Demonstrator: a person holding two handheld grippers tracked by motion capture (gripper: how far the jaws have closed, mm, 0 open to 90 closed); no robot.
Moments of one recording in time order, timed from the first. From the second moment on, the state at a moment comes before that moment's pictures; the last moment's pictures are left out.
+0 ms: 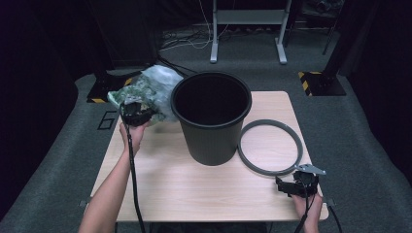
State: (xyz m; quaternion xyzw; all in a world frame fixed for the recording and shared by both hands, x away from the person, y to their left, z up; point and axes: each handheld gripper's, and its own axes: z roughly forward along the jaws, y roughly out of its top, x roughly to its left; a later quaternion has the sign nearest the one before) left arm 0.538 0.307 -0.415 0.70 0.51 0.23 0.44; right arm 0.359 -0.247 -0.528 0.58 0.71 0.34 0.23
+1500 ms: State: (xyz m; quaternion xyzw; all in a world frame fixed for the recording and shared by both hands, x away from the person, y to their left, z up) left arm 0.499 0.301 -0.451 0.73 0.51 0.21 0.42; right arm 0.361 -0.245 -0.529 0.58 0.71 0.32 0.24
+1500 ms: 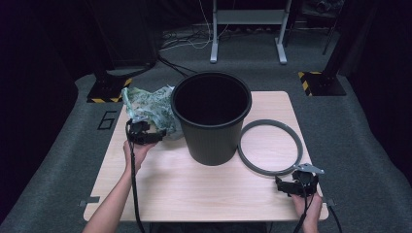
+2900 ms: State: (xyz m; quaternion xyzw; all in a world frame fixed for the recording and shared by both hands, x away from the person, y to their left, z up) left arm 0.404 0.296 -0.530 0.79 0.47 0.20 0.34; right arm 0.363 -0.241 -0.529 0.58 0.71 0.30 0.24
